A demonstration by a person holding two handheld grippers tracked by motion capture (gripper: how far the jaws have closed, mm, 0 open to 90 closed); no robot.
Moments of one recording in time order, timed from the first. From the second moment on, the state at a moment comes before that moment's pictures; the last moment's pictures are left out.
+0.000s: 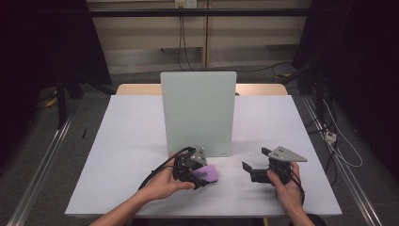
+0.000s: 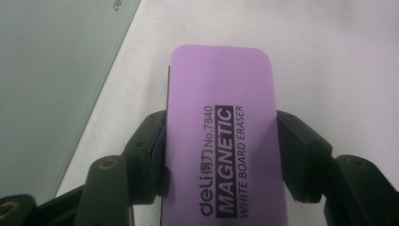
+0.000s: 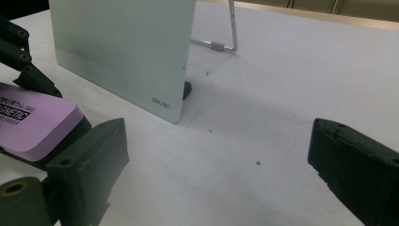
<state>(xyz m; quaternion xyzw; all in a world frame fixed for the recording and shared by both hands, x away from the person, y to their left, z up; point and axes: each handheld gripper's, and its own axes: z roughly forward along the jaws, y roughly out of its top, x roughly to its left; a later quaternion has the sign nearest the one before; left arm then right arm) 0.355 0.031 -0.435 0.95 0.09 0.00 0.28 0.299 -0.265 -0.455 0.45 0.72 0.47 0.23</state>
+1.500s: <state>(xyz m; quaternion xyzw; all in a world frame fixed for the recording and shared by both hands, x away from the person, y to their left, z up) 0.354 0.045 -0.428 0.92 0.13 0.01 0.37 0.299 -0.265 -0.455 0.45 0.72 0.47 0.23</state>
